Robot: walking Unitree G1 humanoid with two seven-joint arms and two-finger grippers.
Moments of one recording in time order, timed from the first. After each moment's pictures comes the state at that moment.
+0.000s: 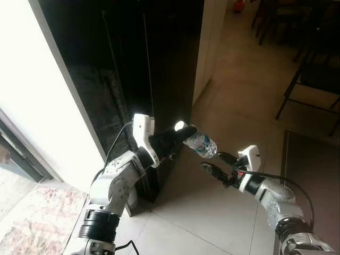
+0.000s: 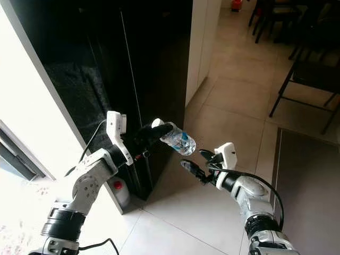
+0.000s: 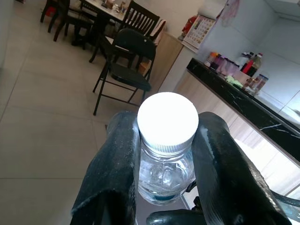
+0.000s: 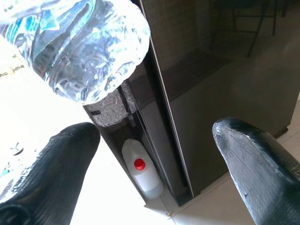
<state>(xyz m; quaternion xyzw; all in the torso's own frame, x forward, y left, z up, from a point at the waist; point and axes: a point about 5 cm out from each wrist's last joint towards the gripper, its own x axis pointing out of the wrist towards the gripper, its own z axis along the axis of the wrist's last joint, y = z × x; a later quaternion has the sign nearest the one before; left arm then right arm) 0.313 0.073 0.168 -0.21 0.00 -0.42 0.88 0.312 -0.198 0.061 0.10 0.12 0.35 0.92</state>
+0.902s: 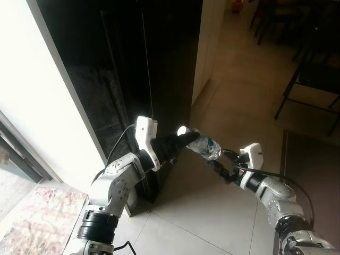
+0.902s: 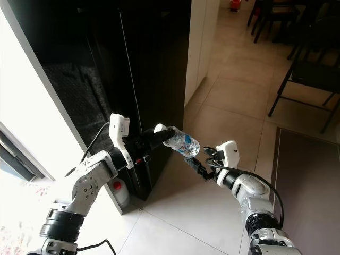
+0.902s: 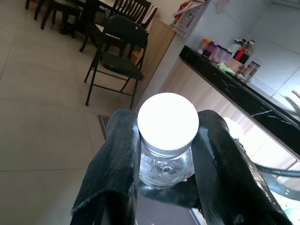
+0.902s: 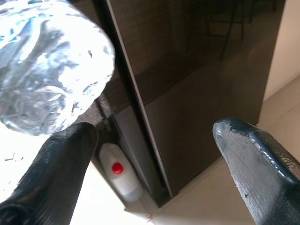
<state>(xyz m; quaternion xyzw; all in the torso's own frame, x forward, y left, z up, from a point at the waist) 0.309 0.072 0.165 -0.20 0.02 -0.45 0.87 0.319 -0.208 0.065 0.08 0.11 0.29 0.95</state>
